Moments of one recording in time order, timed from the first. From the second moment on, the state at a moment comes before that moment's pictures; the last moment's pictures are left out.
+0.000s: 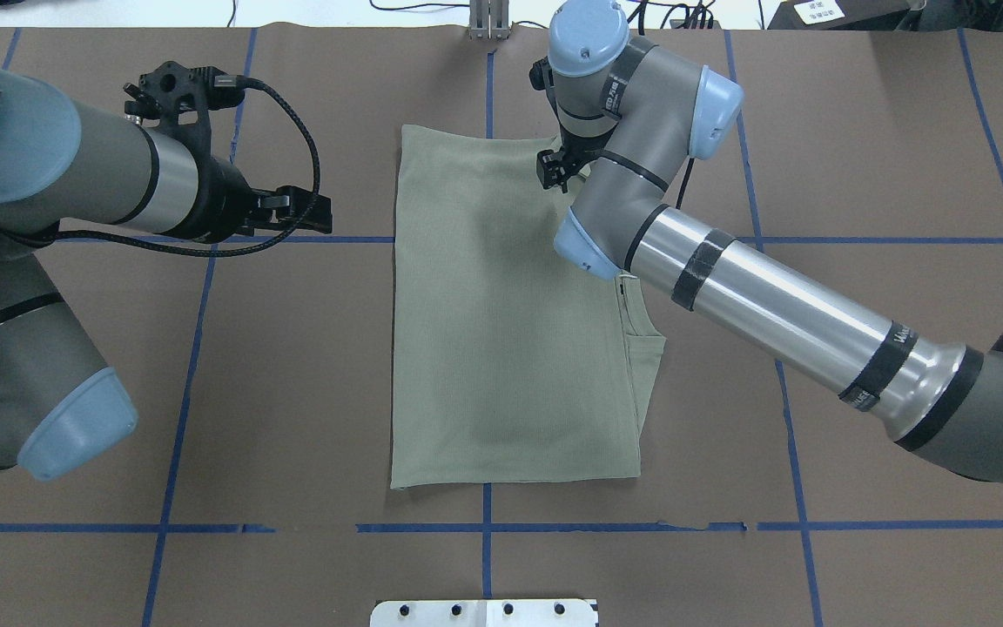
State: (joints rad) left arm -0.75 -1.98 -2.00 -1.80 -1.90 -1.12; right arm 0.76 -0.56 0.95 -1.41 1.86 0.59
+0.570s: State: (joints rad) left arm -0.76 -1.98 -2.00 -1.80 -1.90 -1.12; right arm 0.77 -0.50 0.77 -1.29 1.80 0.59
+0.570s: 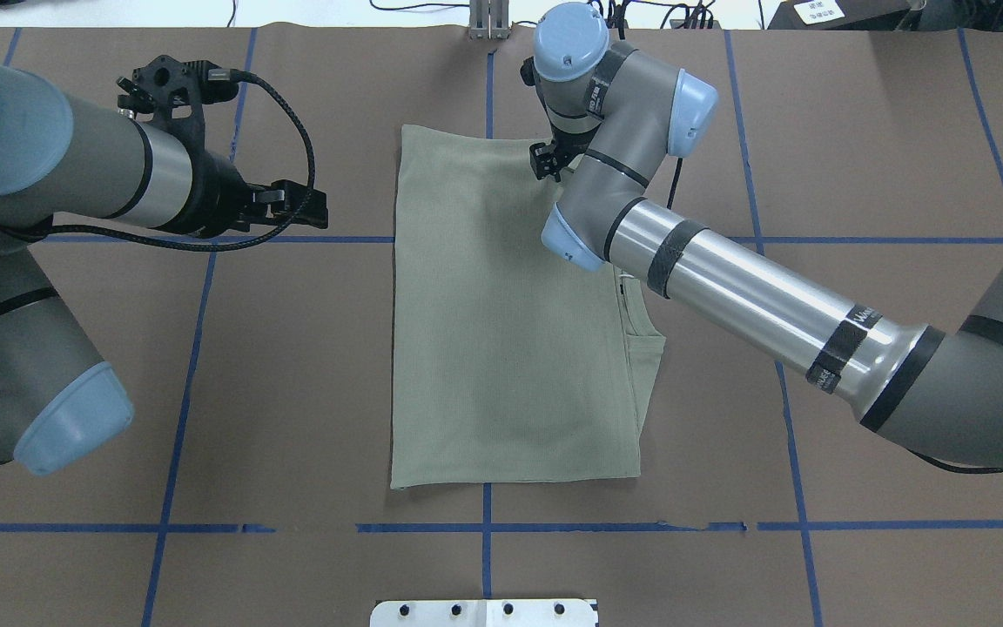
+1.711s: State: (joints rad) left arm -0.74 -1.98 -2.01 -1.80 -1.97 -1.22; right arm 0.89 -0.73 1.11 -1.33 2.04 0.59
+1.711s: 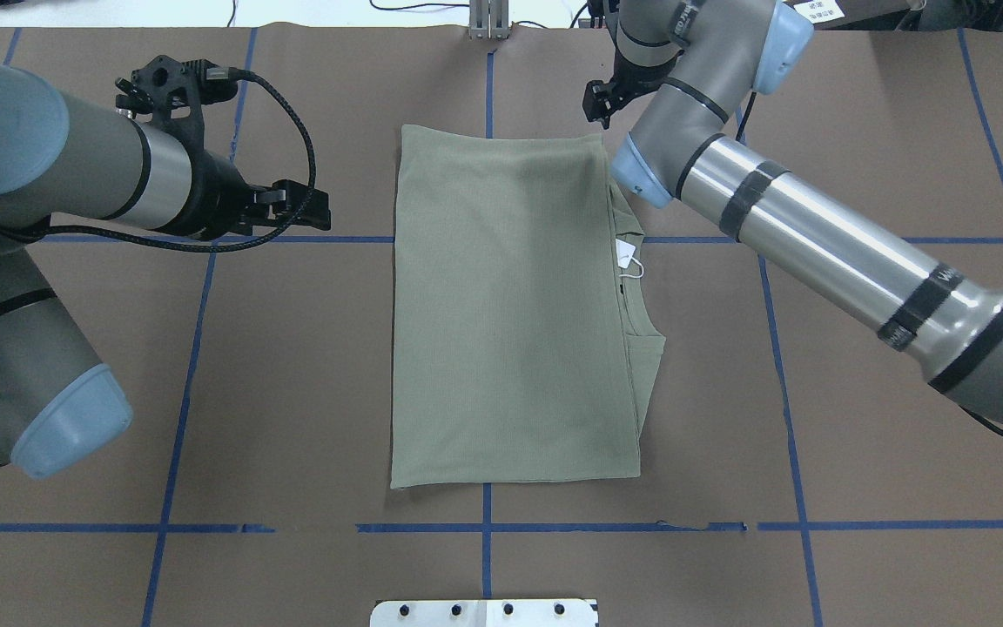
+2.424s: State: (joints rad) left arm -0.40 -1.99 -1.98 -1.81 -1.84 -1.69; right arm 0.76 -1.20 1.86 -1.45 2.20 1.03
